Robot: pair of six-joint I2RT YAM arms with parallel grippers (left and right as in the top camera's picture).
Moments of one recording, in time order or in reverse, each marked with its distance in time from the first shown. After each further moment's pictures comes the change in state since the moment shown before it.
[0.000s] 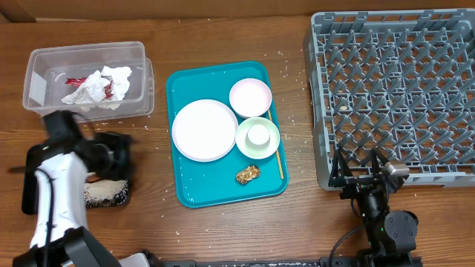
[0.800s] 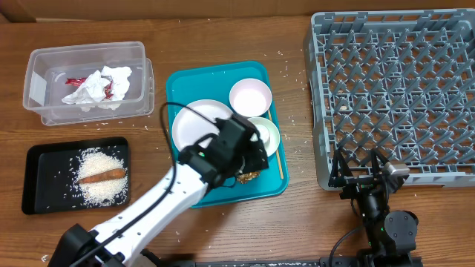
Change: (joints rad) left arm -1.073 0.013 0.002 0.357 -0.426 0.053; right arm 0.000 0.000 0.000 0.000 0.000 0.000
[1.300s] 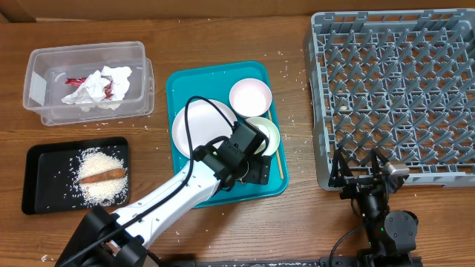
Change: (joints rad) left arm -0.033 0.092 0.000 -0.038 -0.049 0.318; right arm 0.000 0.000 0.000 0.000 0.000 0.000
